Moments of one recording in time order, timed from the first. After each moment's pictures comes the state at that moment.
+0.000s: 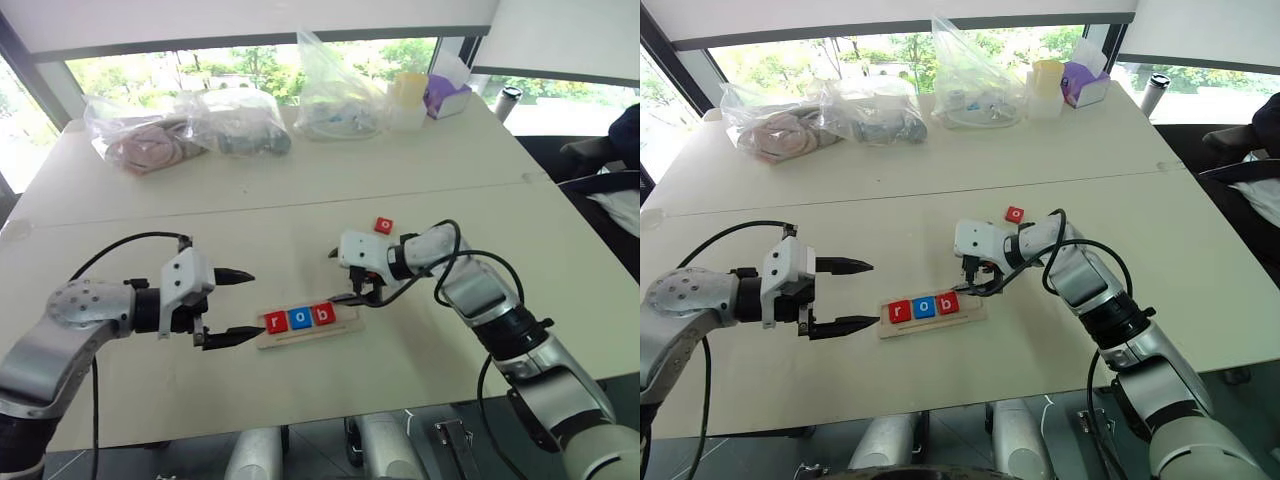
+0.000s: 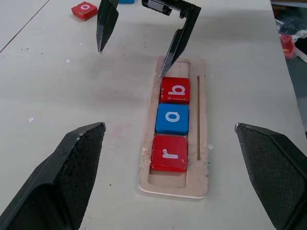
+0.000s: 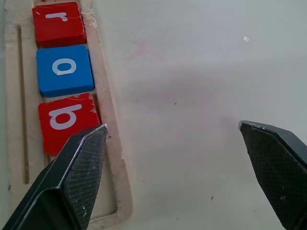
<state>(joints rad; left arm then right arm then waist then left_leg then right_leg) -0.09 0.90 0.09 -0.44 -0.52 0.46 -1.09 -0.69 -0.52 0.43 0.02 -0.05 0.43 1.12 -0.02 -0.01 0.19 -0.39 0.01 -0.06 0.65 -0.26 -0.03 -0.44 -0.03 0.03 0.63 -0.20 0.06</state>
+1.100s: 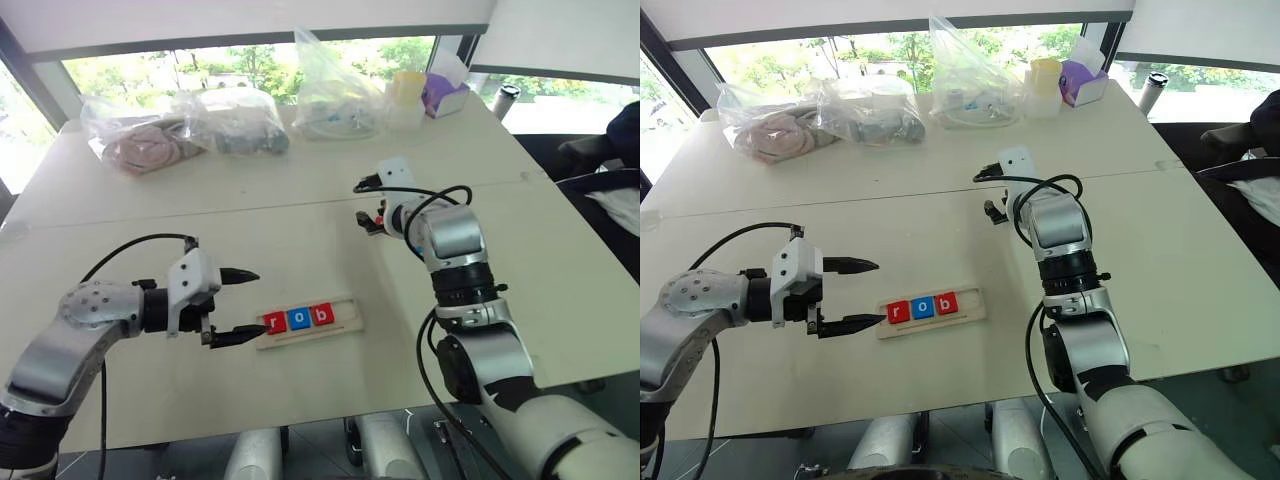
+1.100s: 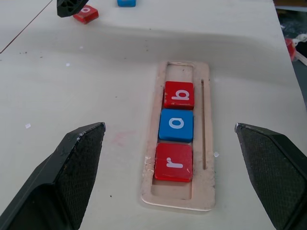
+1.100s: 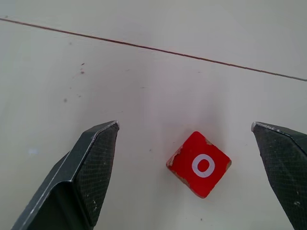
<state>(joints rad) -0.10 0.86 0.06 -0.41 -0.49 0.44 -1.07 -0.94 -0.12 -0.07 0.31 -0.10 1.13 0.19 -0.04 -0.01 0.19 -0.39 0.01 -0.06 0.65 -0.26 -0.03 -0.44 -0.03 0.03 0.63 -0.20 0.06</state>
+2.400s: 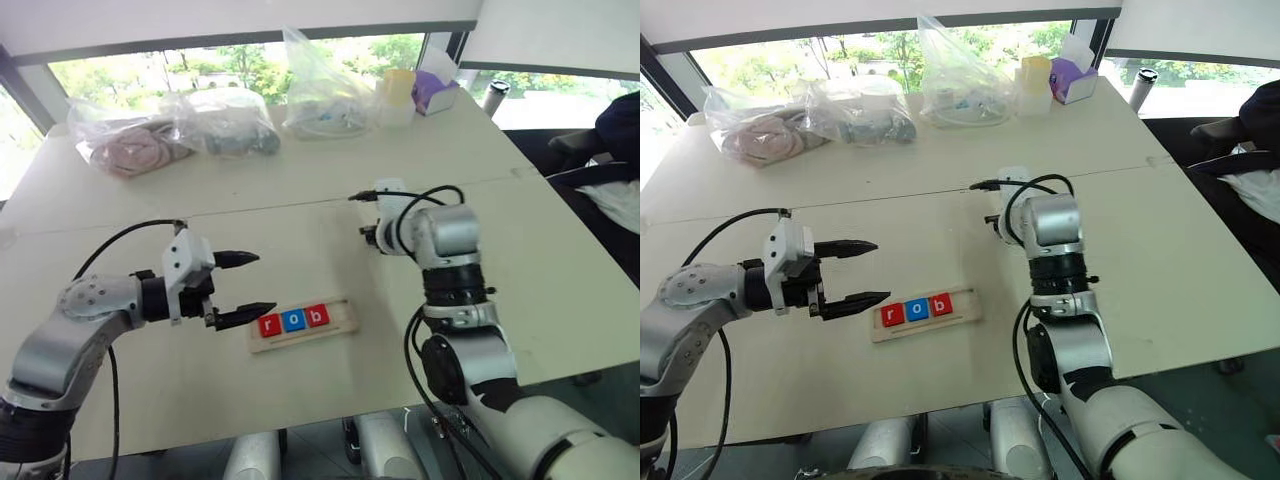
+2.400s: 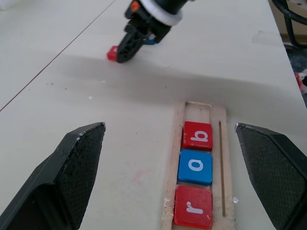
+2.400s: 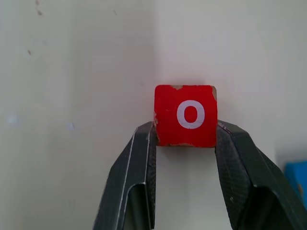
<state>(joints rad) -0.14 0.80 0.10 -0.42 -0.58 0.48 -0.99 -0.88 -0.13 -0.11 0.06 0.08 1.54 0.04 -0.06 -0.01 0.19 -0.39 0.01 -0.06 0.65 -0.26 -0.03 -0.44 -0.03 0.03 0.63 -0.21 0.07</state>
